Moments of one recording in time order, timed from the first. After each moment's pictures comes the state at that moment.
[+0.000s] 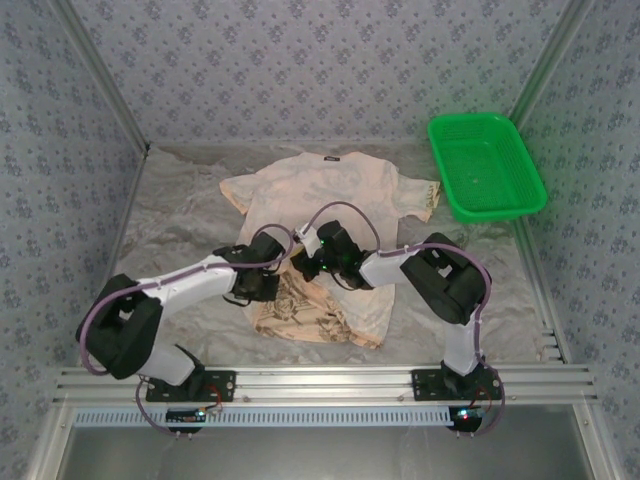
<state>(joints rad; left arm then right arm) -0.68 1.43 0.78 -0.65 -0.07 -0.52 0.79 1.92 0.93 0.44 -0.28 0.09</state>
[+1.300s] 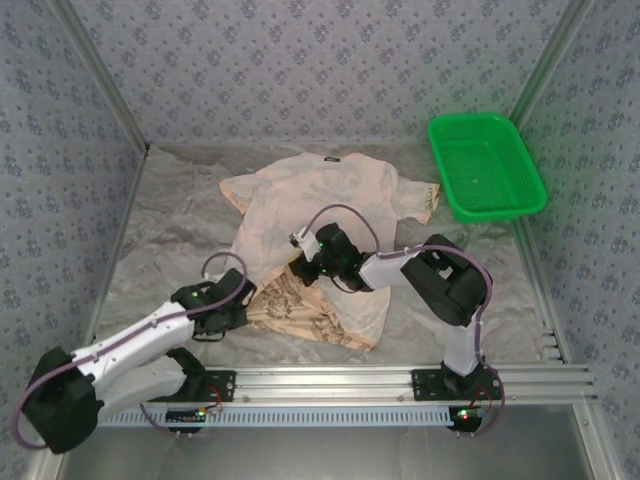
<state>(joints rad) -0.71 0.94 0.47 -0.85 -0.24 -0.96 0.82 1.90 0.92 0.42 -0.34 0.11</state>
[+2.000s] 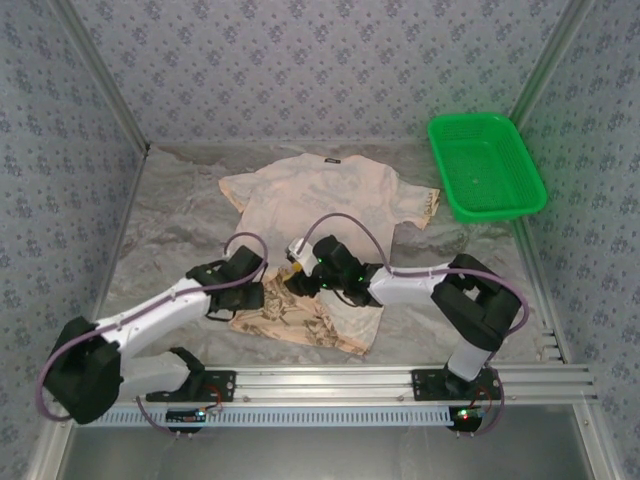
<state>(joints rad) -0.69 1.19 0.65 -0.71 -0.20 -0.66 0.94 1.69 0.82 0.29 -0.16 0.03</state>
